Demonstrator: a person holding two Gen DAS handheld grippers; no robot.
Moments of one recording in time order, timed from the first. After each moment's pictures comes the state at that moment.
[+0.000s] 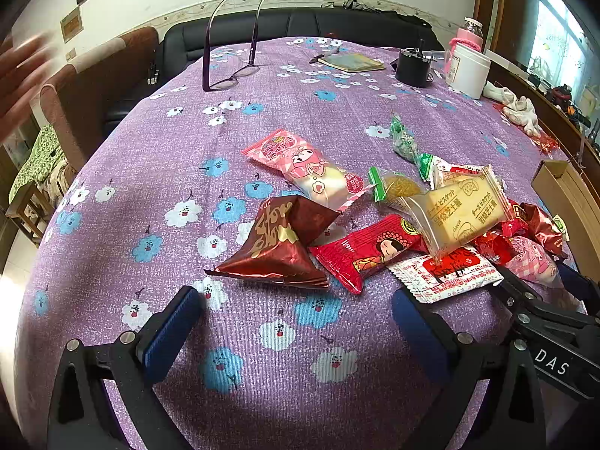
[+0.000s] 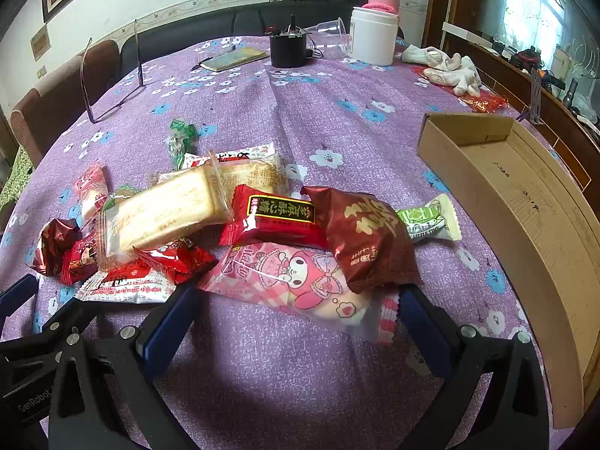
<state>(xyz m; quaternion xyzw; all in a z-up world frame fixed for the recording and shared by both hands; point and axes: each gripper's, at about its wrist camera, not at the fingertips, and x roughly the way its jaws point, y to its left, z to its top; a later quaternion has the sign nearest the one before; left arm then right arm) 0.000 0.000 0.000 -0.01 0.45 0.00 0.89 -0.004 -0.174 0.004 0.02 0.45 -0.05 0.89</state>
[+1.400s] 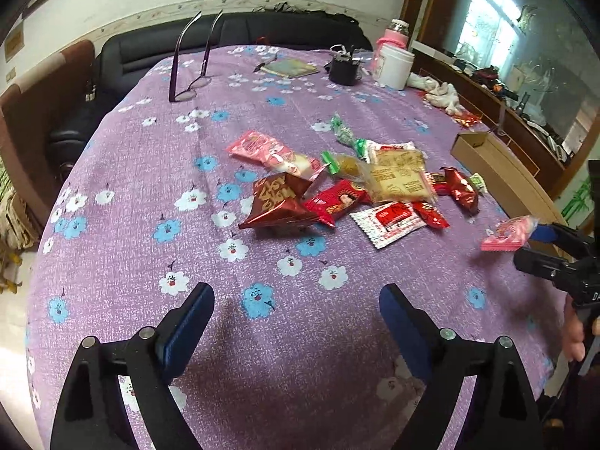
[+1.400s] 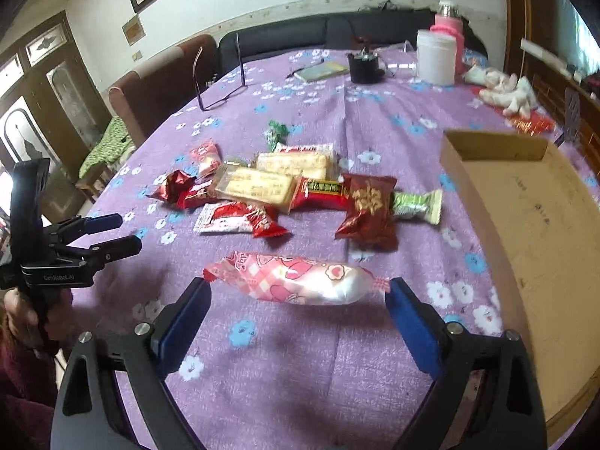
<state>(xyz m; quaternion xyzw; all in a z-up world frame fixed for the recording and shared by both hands) -0.048 0.044 0.033 0.00 0.45 -0.16 0.88 -0.081 -0.213 0.054 0.04 0.45 0.17 0.88</state>
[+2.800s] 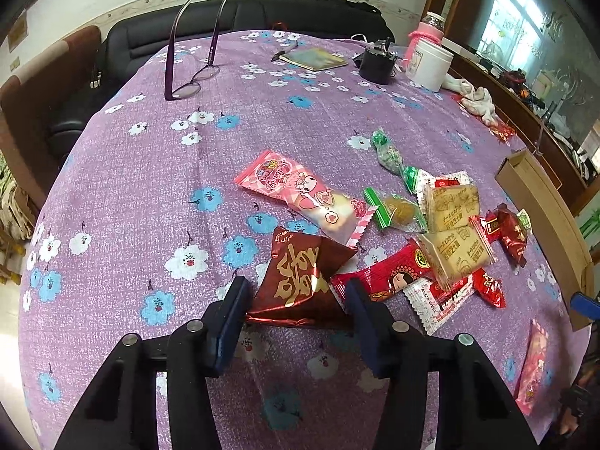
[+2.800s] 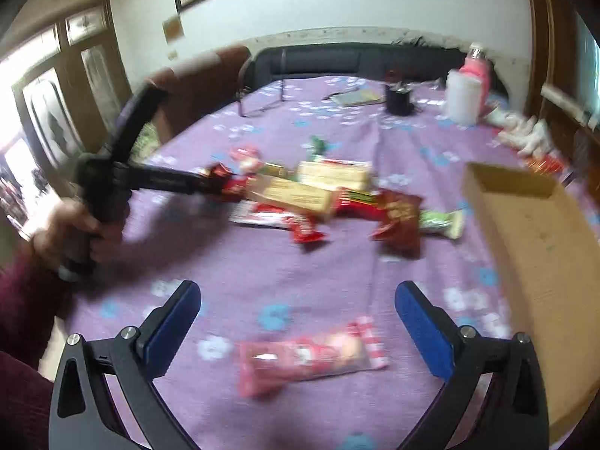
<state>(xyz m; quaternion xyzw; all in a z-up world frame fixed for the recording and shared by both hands) 0.030 0.038 0.016 0.00 0.48 -0.12 0.87 -0.118 -0.194 0.063 -0.03 0.40 0.21 0.89</state>
